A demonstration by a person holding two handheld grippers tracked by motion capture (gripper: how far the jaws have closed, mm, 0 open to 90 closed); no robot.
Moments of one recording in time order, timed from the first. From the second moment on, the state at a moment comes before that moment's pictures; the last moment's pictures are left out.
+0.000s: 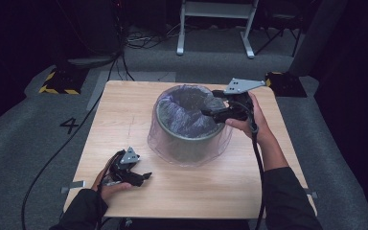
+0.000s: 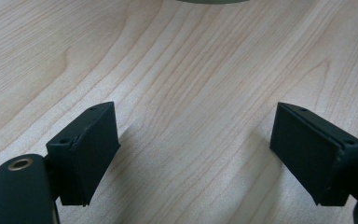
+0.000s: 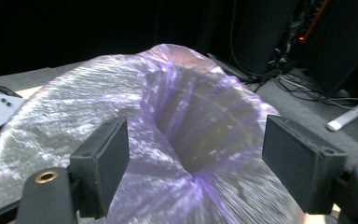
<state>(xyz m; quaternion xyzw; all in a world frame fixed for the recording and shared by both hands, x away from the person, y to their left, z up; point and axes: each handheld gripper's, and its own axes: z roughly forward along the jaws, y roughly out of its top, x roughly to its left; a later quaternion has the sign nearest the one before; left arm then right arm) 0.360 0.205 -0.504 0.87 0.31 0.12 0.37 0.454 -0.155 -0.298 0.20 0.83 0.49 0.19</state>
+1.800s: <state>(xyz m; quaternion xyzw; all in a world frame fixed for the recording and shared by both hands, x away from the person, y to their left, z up) 0.360 0.204 -0.504 0.87 0.30 0.12 0.37 0.482 -0.100 -0.334 0.19 0.95 0.23 0.14</state>
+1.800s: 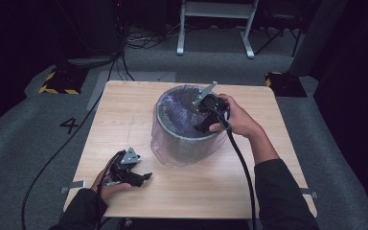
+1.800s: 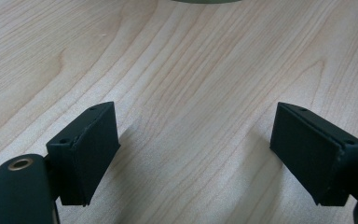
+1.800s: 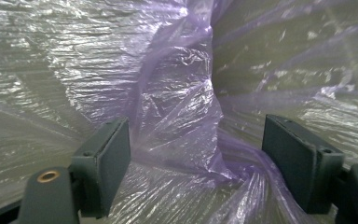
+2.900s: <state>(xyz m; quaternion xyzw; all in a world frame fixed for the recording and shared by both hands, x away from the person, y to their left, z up) 0.360 0.204 -0.504 0.87 0.30 0.12 0.37 0.479 -0.094 -0.334 0.17 0.95 0.22 0.12</state>
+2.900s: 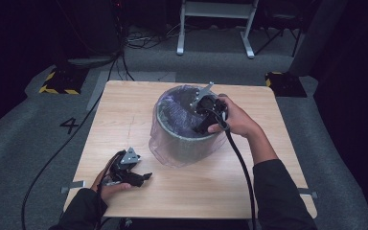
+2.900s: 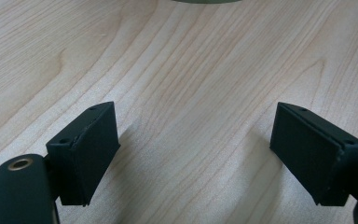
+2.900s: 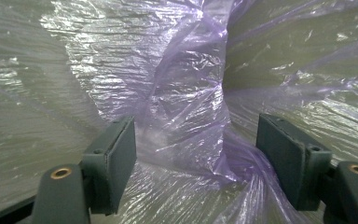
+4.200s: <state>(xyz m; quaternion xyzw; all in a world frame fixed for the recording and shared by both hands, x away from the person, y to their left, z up) 0.360 0.204 -0.504 0.87 0.30 0.12 0.37 0.463 -0.123 -0.321 0.23 0.88 0.38 0.18</state>
